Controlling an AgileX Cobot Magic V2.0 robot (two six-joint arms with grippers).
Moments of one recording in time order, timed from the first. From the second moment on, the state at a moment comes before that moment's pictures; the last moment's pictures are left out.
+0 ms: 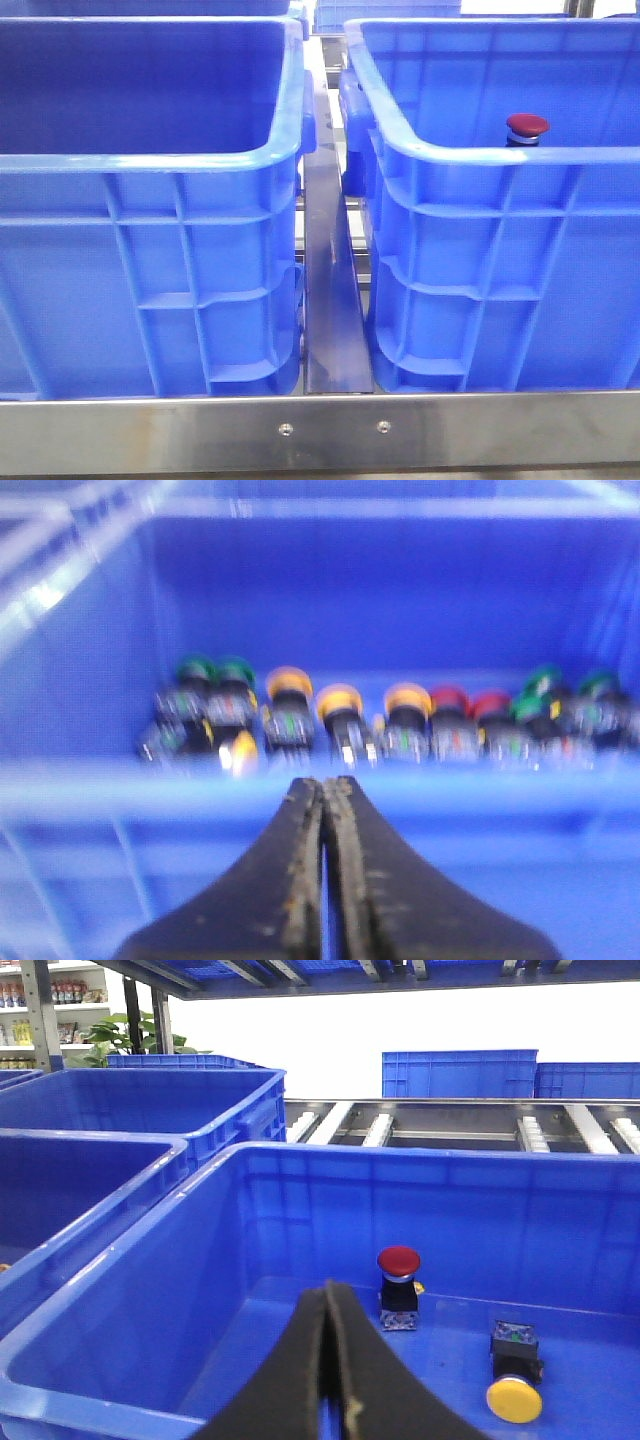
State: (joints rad) left arm -0.02 -0.01 0.00 0.01 0.16 -0.03; right arm 0.06 0.05 -0.17 1.00 0.15 -0.93
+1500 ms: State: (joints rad) left arm -0.03 -0.01 0.00 -0.01 0.16 -0.03; right arm 0.06 0.04 -0.17 1.00 0.15 -0.93
